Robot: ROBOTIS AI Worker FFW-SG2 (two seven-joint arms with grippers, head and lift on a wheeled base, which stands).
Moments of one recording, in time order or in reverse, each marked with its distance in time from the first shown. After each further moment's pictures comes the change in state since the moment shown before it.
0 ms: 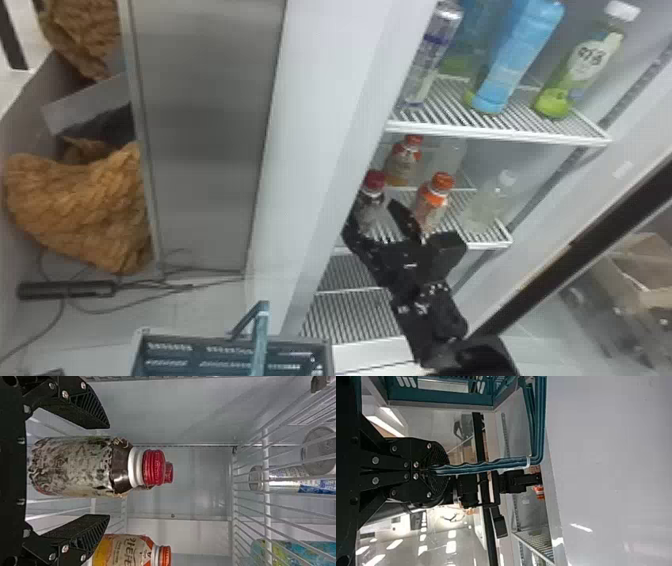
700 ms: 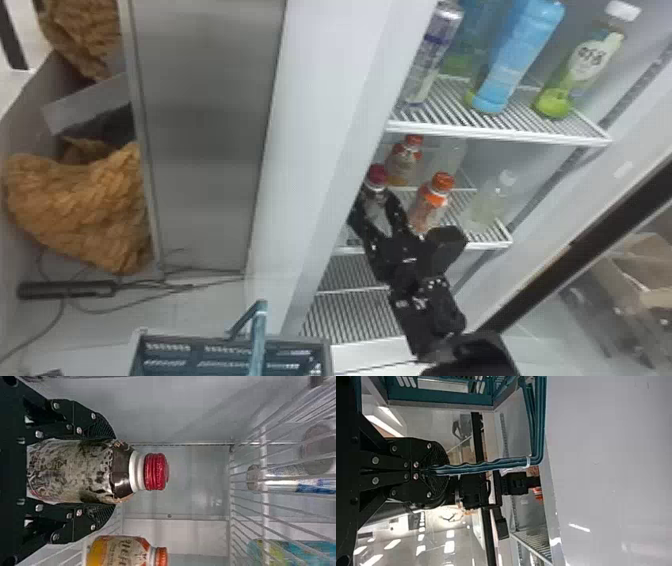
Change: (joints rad) left arm 0.003 0.000 0.002 0.002 0.001 -0.008 -0.003; right arm -0.008 -0.001 0.010 -0.017 -0.002 0.000 -0.025
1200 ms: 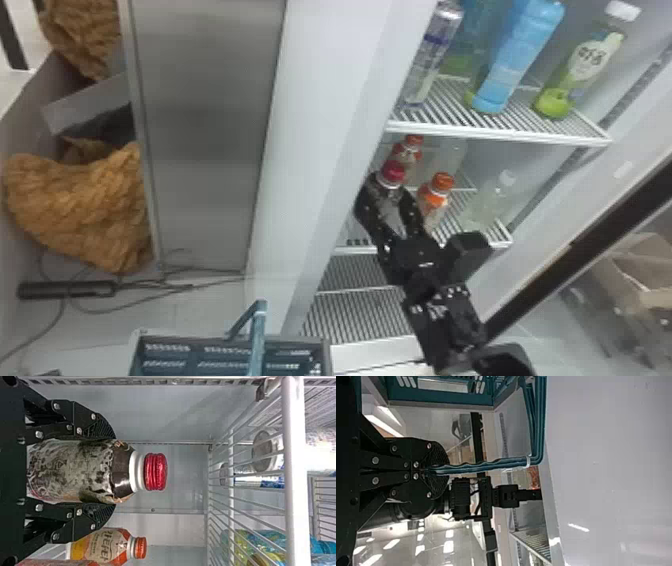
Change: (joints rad) left arm 0.001 0.000 0.001 0.000 0.002 0.000 0.000; right arm 0.097 0.000 -0.038 -0.152 -0.007 0.025 -0.005
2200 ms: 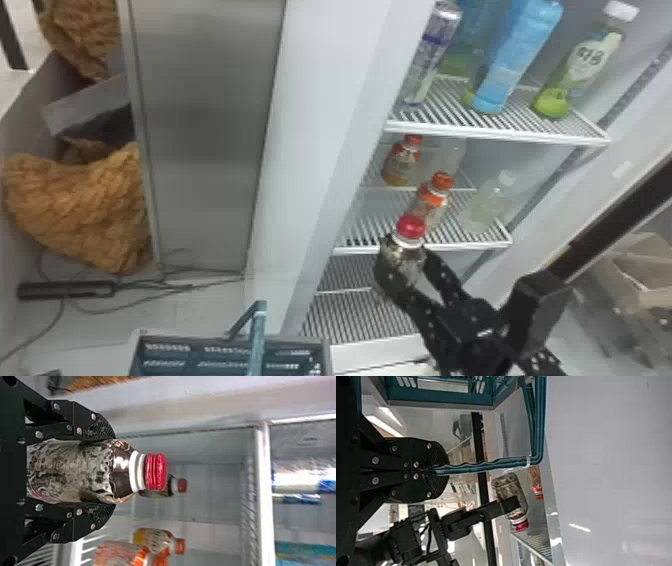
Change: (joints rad) left arm -0.002 0.004 -0.001 0.002 0.000 -0.001 -0.001; right arm 0.467 0.022 -0.162 -0.636 -0.054 0.511 0.093
